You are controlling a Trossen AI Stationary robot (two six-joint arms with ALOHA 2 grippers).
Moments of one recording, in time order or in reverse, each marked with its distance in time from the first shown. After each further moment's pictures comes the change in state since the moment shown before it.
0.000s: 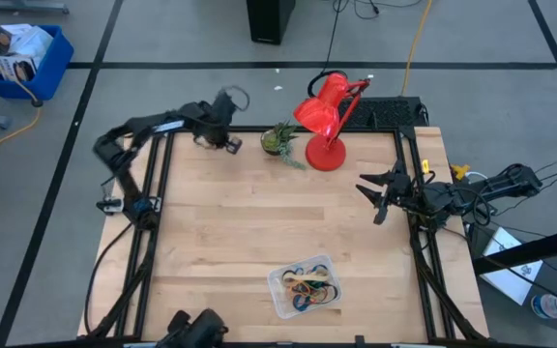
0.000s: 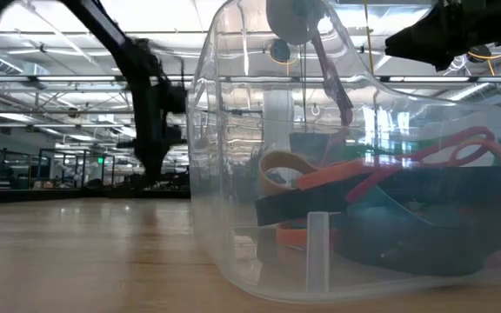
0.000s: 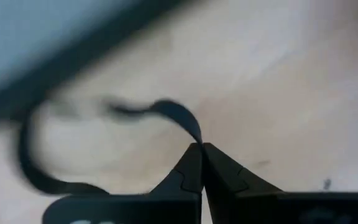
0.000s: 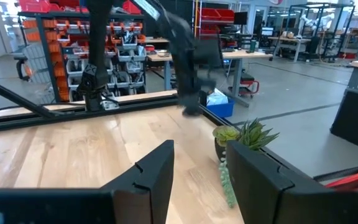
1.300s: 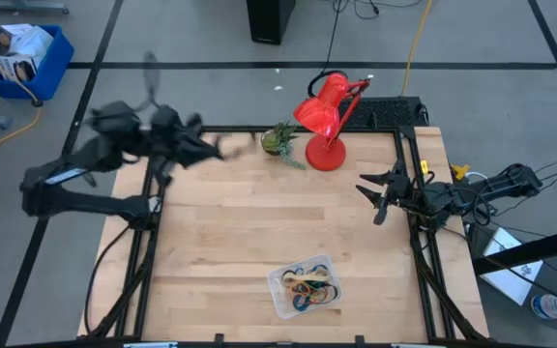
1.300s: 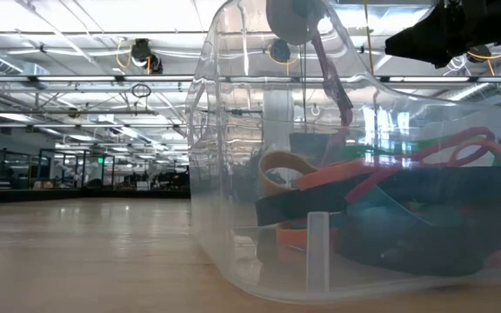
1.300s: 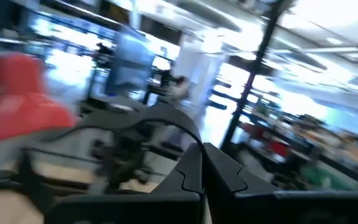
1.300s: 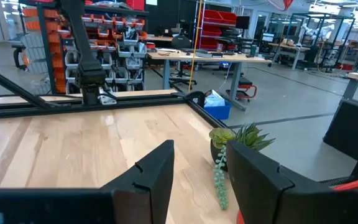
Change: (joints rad) left arm -0.531 -0.877 0.008 0.623 0.550 -0.207; right arm 0.000 0.000 0.000 0.000 -0.004 -0.071
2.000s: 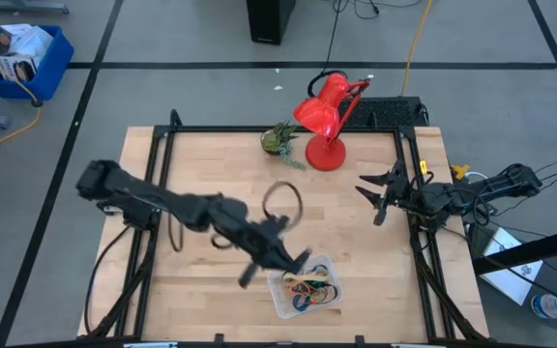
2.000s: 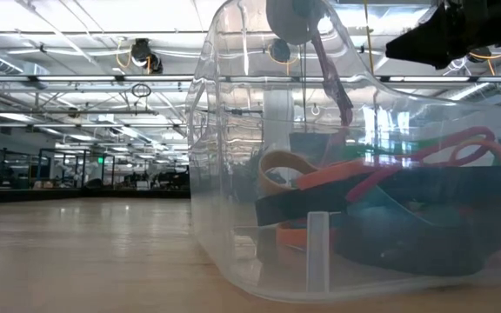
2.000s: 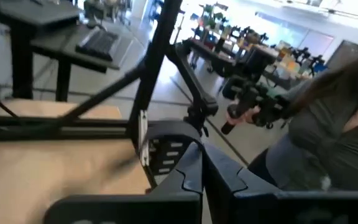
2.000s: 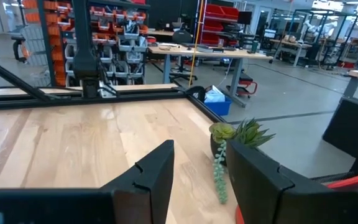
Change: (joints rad) left arm -0.585 0.654 0.116 0.267 -0.202 0.067; right arm 0.000 0.000 0.000 -0.029 -0.005 0.003
